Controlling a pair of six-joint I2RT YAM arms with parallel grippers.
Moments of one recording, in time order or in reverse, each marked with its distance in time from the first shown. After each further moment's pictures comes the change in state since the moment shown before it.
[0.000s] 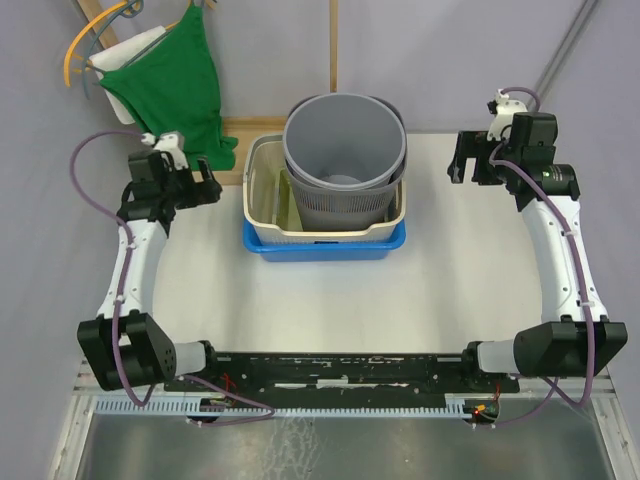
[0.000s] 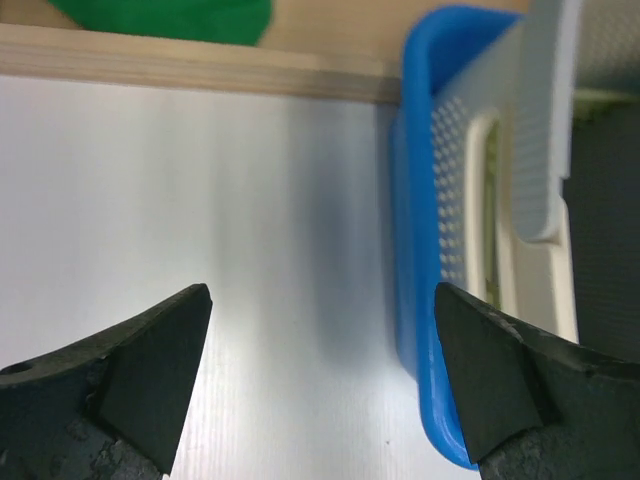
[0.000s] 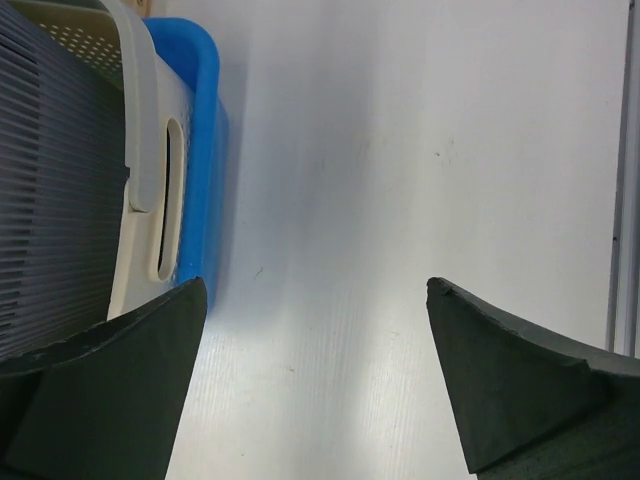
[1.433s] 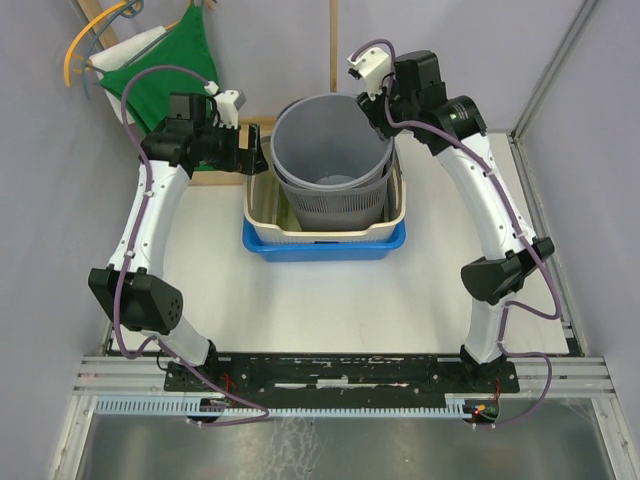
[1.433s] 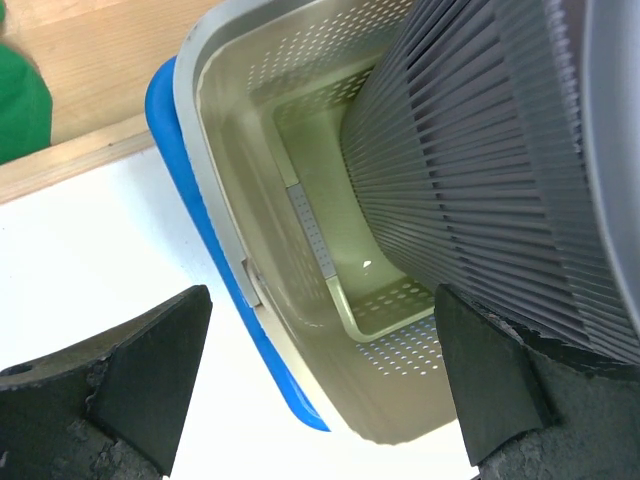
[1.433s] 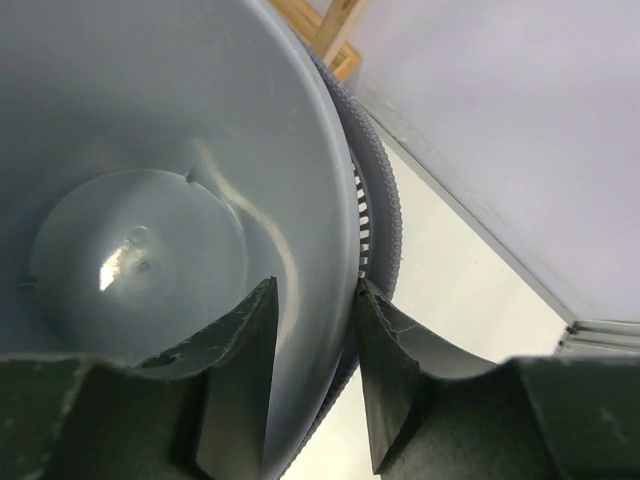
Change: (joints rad) left arm -0.303 0.349 0.654 -0.471 0.153 0.150; right arm 0.496 0.569 0.893 -0.228 0.162 -0.391
